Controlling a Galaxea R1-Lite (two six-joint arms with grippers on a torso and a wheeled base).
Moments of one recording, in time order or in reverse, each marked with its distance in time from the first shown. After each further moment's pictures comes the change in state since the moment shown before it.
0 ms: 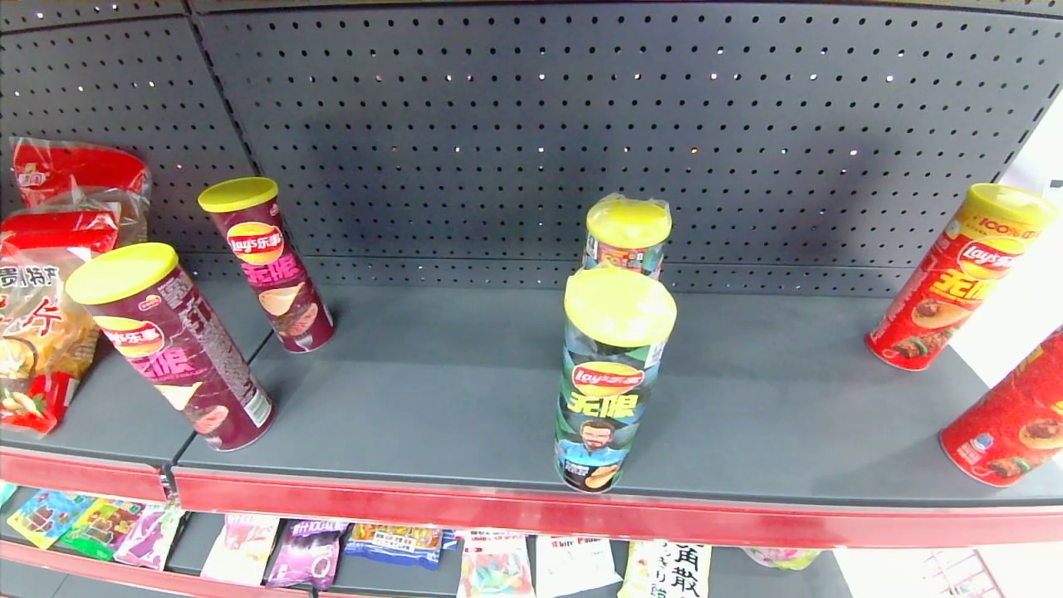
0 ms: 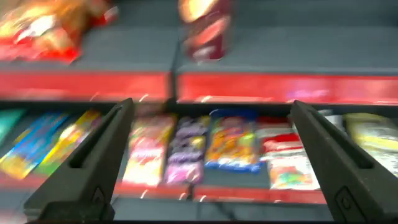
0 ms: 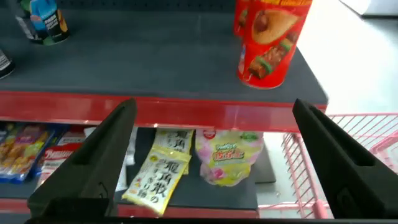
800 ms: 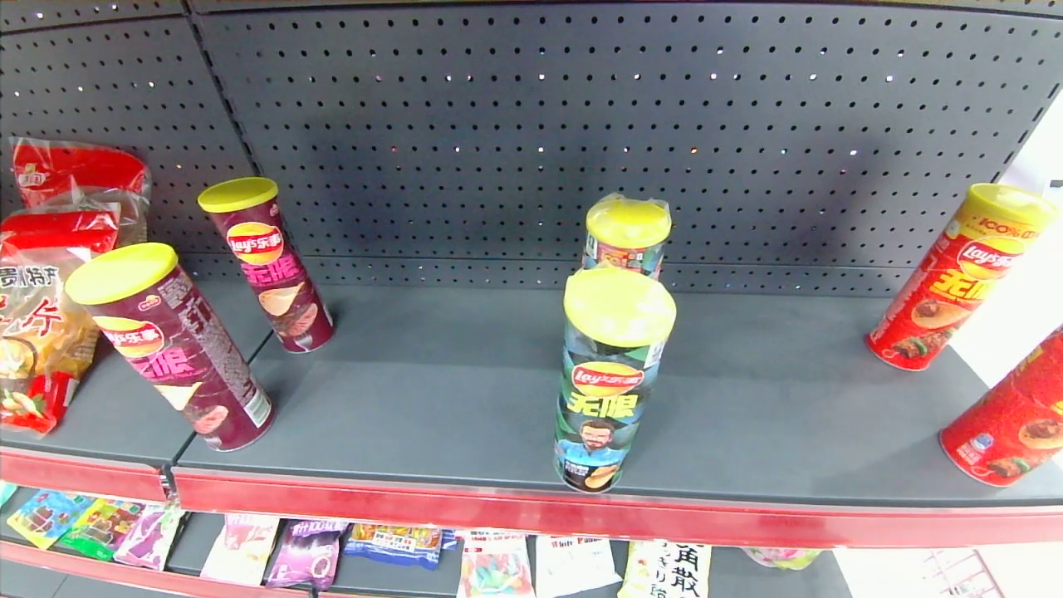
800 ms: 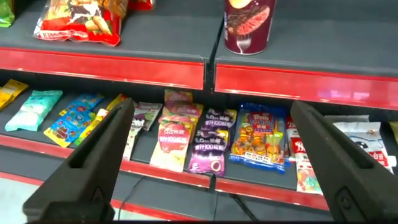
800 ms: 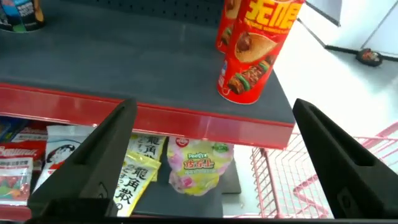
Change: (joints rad) left arm 0.000 0.000 -0.045 0.119 0.187 0.006; right arm 0.000 0.000 -0.002 -0.068 -0.048 -0.175
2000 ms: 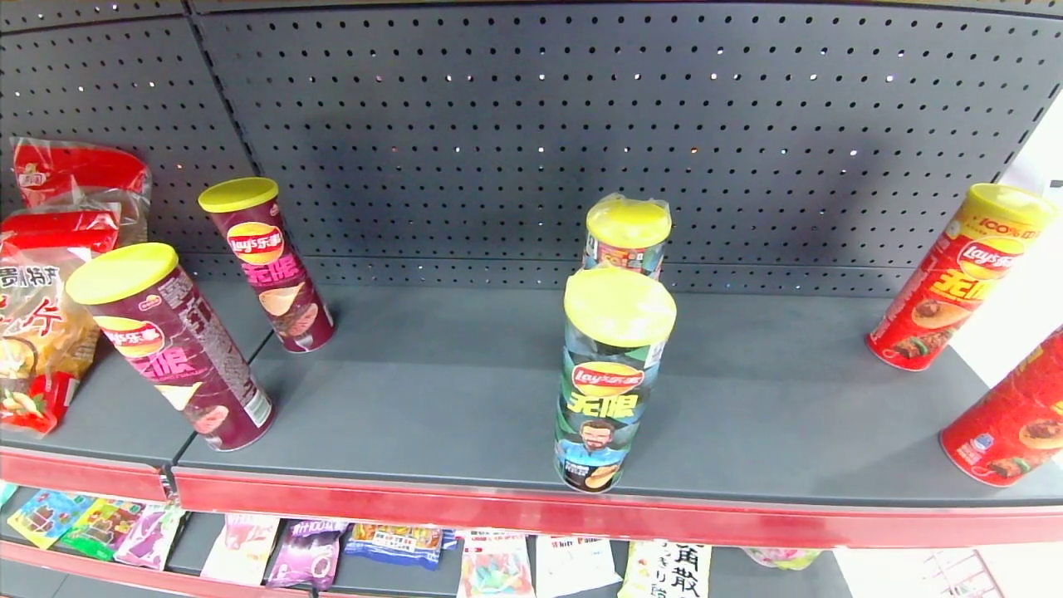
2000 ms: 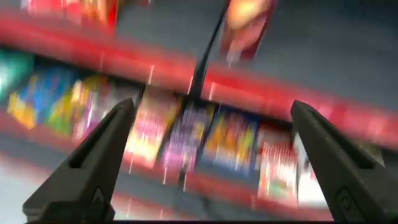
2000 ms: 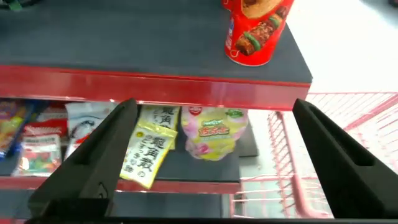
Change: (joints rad) left arm 0.000 0.005 -0.081 0.044 -0.028 -0.170; right arm 0.000 0.023 -0.090 0.231 -0.009 0.131
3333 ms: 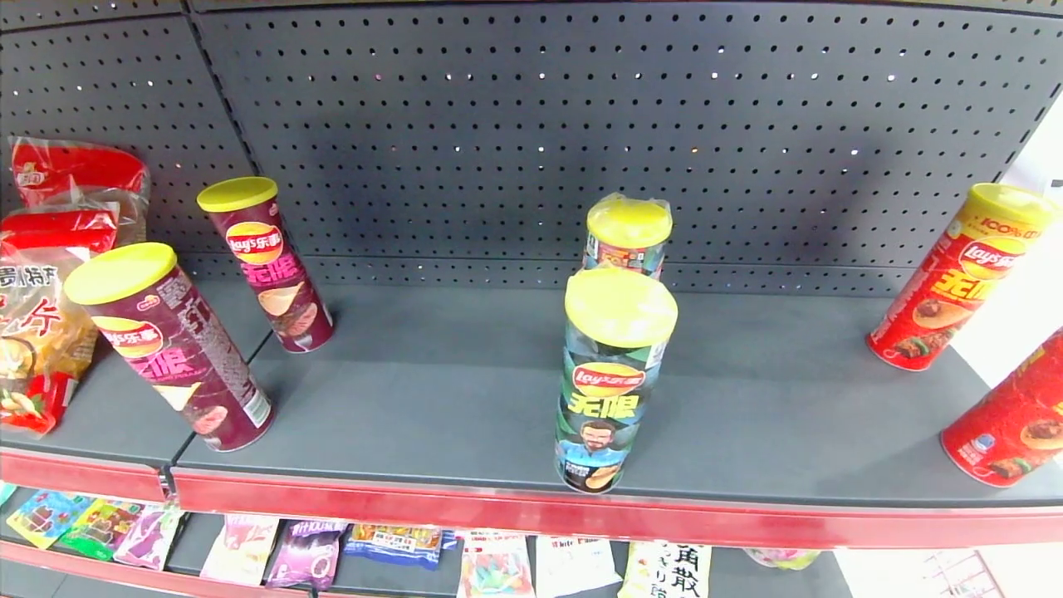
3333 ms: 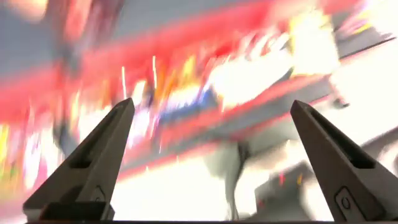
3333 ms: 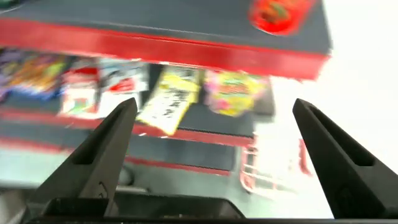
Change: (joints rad) left arm -0.423 0.439 -0.179 0.252 -0.035 0.126; right arm 0.027 0.131 -0.379 0.494 0.031 0.023
